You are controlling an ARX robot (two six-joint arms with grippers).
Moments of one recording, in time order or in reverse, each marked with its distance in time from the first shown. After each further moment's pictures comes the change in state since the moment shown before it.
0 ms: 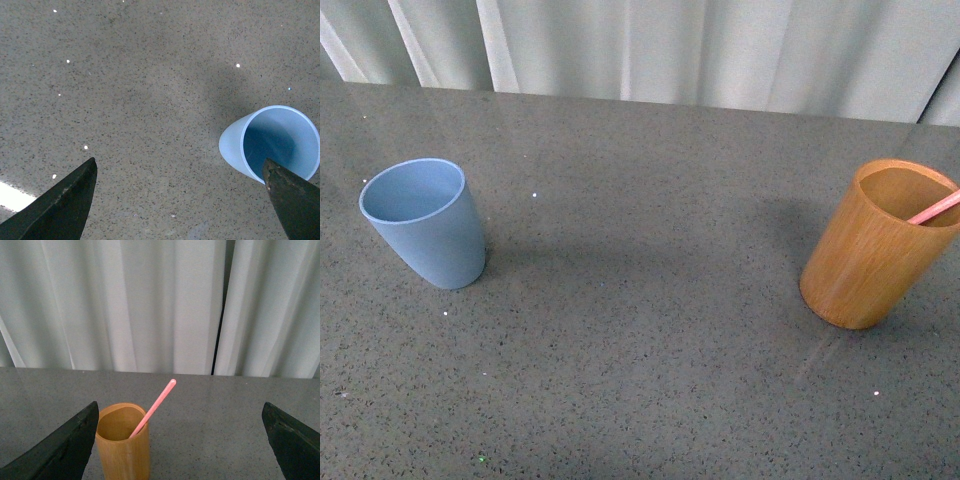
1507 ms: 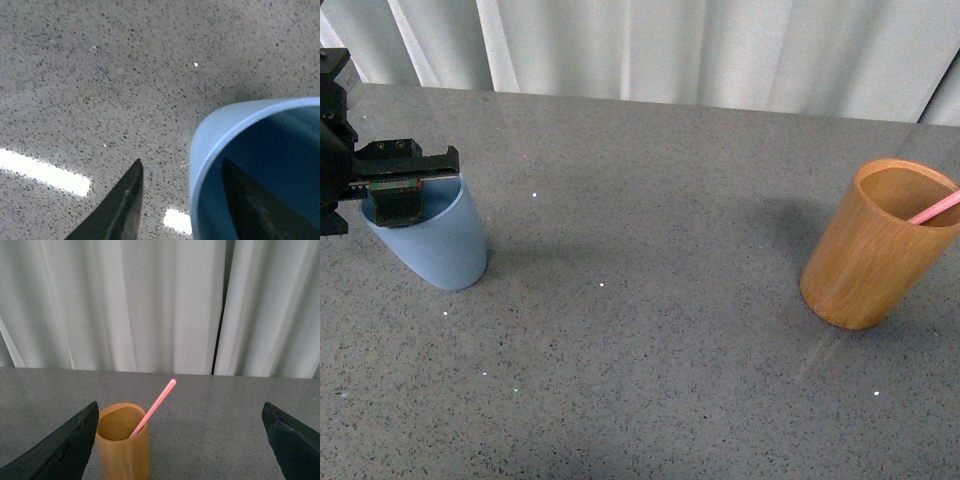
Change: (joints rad) left arm -0.178 0.488 0.145 0.105 -0.058 -0.081; right arm 0.000 0.000 0.000 0.000 0.000 0.000
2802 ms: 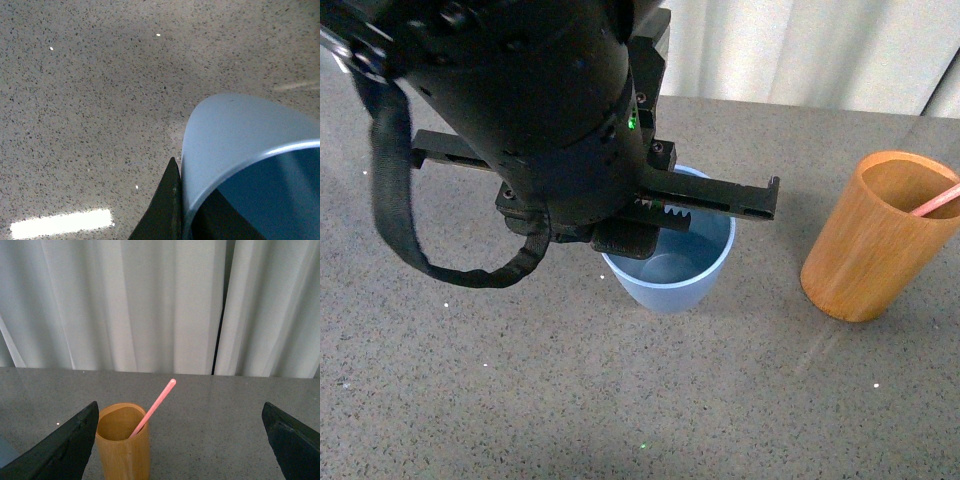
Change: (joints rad) left arm -0.493 -0.042 0.137 -0.169 0.025 -0.037; right arm 0.000 0.000 0.000 0.000 0.000 0.000
